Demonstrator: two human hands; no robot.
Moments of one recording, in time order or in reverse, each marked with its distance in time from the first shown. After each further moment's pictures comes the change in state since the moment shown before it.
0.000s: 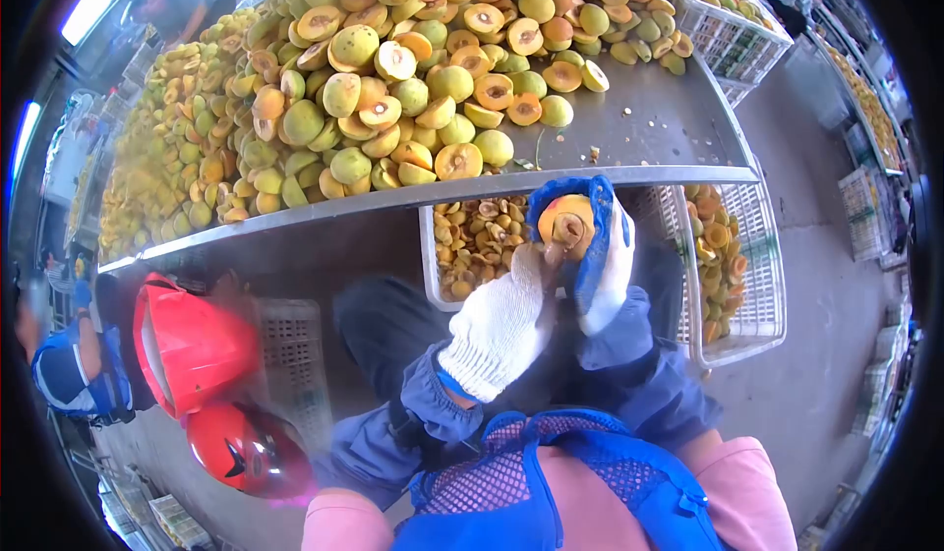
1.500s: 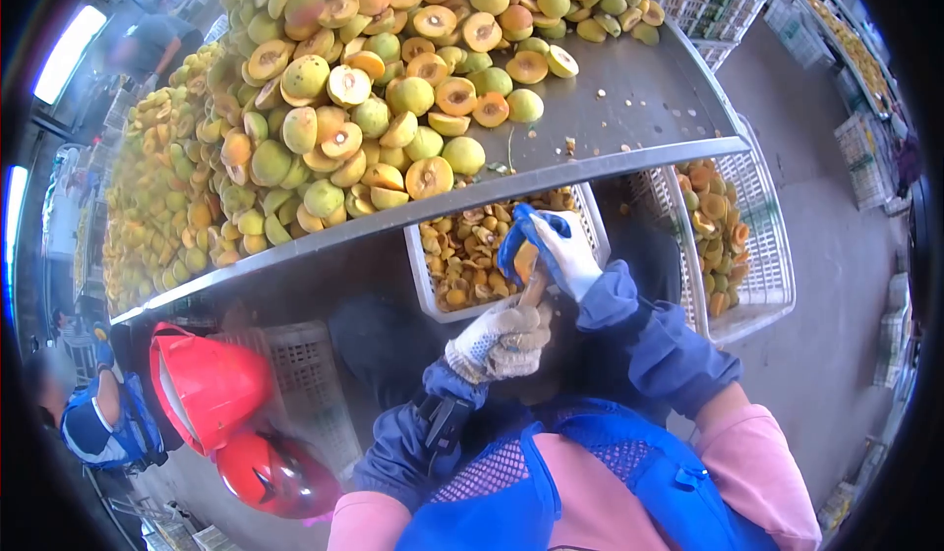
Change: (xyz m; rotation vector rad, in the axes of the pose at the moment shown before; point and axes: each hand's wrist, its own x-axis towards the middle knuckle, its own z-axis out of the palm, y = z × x) left_hand -0.002 -0.050 0.057 -2.264 -0.775 -0.637; right_hand 0.041 0.029 -0.034 -0.082 -0.468 0.275
